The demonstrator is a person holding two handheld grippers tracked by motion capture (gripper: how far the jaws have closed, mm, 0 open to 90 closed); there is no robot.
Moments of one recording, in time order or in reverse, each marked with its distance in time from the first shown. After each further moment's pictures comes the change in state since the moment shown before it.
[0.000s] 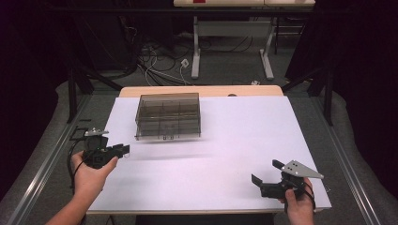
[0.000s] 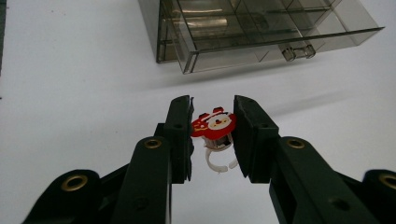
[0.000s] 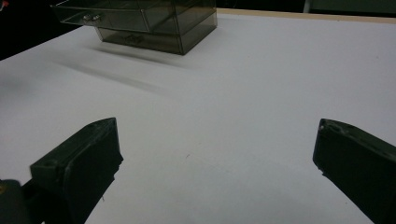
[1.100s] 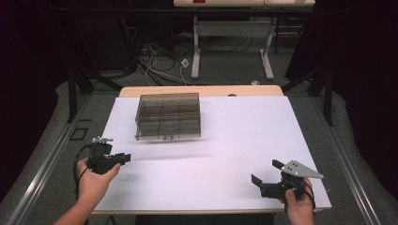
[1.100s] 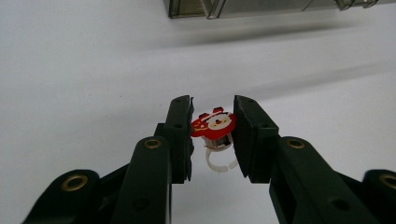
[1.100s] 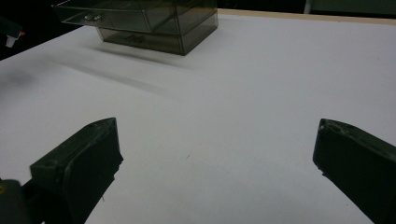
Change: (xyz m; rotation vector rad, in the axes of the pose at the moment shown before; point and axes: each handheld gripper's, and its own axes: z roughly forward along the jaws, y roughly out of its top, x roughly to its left) left arm 0.014 -0.022 0.024 0.110 0.019 -0.018; right arm 0.001 0.000 0.000 0.000 0.002 -0.001
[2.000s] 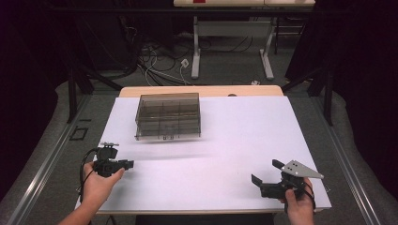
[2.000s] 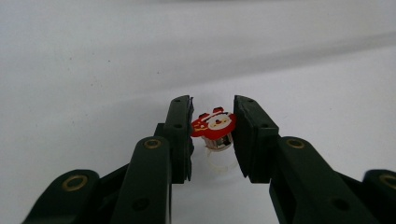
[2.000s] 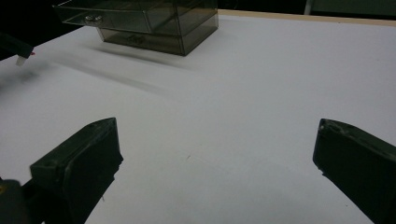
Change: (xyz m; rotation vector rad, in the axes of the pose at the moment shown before) left arm 0.002 -0.011 0.024 0.089 0.009 -0.024; right arm 0.000 0.000 -0.001 -0.001 -0.001 -0.004
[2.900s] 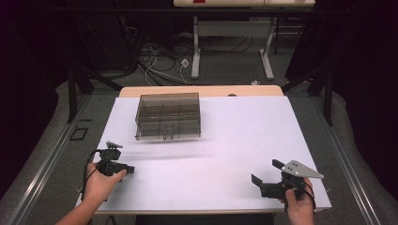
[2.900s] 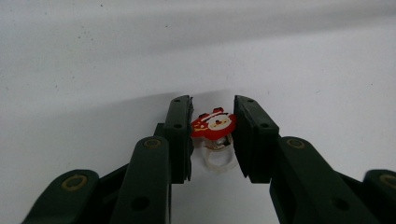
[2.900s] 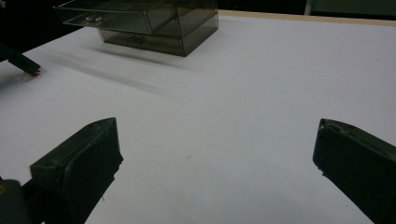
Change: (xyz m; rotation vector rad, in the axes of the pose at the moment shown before) left arm 0.009 0.000 0.022 0.171 0.014 -0.044; right arm 0.000 0.000 0.000 -0.001 0.001 0.005
